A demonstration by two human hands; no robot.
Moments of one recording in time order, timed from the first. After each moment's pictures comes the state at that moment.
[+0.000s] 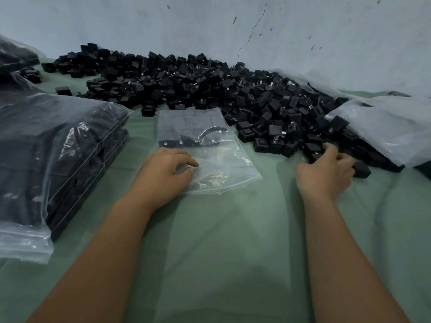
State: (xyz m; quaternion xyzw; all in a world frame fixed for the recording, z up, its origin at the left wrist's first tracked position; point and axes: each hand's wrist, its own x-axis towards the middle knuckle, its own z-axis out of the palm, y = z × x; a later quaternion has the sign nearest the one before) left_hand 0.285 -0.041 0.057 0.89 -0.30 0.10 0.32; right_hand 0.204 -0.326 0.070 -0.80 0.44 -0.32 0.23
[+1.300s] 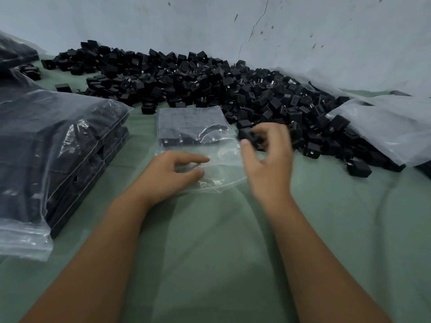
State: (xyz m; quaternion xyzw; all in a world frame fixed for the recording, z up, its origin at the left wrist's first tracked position) left_hand 0.274 -0.042 0.070 0.84 -0.29 -0.04 0.46; right_hand 0.211 -0.233 0.088 -0.81 0.03 -0.46 0.36
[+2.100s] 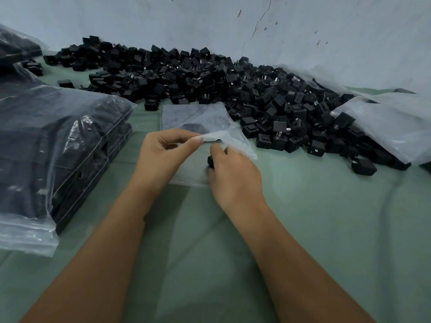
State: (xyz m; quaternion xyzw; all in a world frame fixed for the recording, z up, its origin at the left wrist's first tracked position) left_hand 0.264 -0.047 0.086 0.70 -0.24 0.06 0.67; right_hand 0.214 -0.182 0.080 -0.98 0.04 -0.21 0.06
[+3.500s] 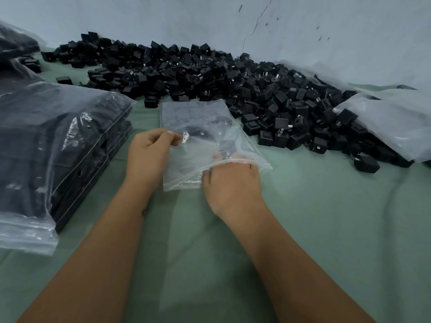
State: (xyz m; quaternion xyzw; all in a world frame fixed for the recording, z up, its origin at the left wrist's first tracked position) left_hand 0.281 -0.041 0.075 0.75 -0.05 0.10 0.65; right_hand 0.204 -0.170 0.081 -0.99 0.06 -0.07 -0.04
